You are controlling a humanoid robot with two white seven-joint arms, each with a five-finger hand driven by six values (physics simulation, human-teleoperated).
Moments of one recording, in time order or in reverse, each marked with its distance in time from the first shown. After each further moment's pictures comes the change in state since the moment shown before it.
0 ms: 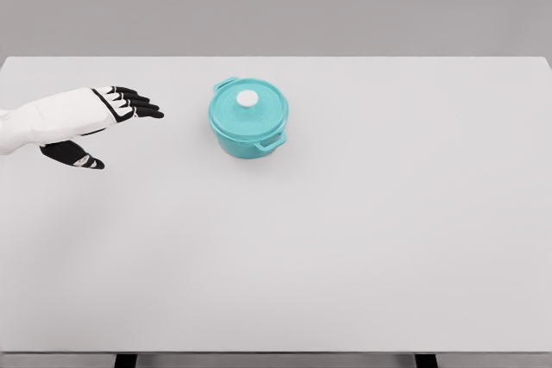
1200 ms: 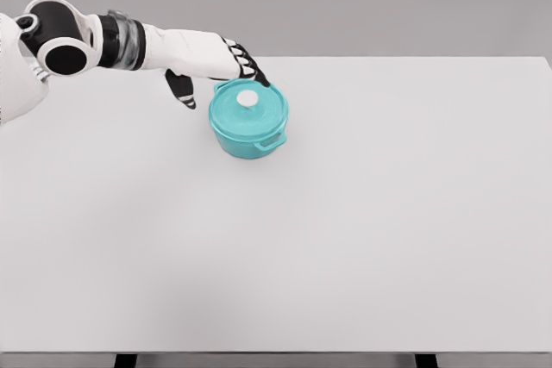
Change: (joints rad) left arm -0.810 -0.274 -0.848 0.297 -0.047 0.140 0.000; right arm 0.011 0.000 -0.001 0.002 -0.001 0.006 0.000
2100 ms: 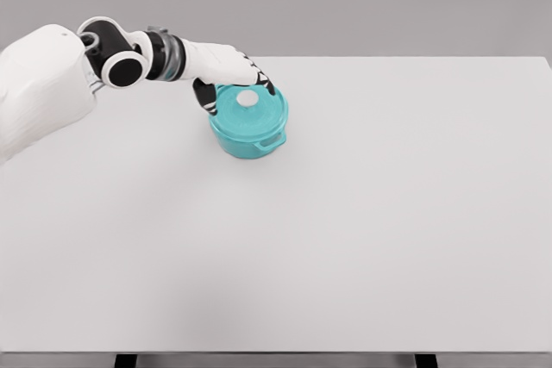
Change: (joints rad) left arm -0.011 -0.115 -0.105 0.084 -0.031 0.210 0.011; right arm 0.000 0.000 0.000 0.000 0.000 0.000 0.000
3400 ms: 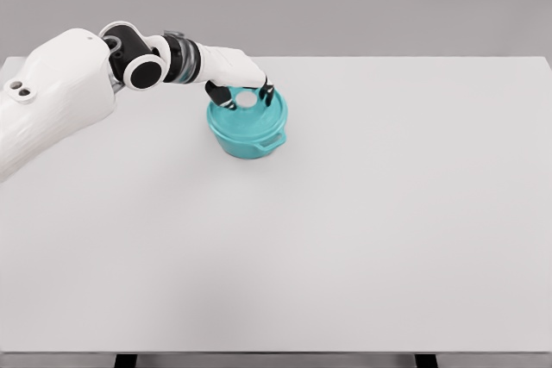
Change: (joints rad) left arm 0.006 -0.074 -0.005 0.094 -0.036 0.000 0.005; right arm 0.000 0.000 0.000 0.000 0.000 0.000 0.000
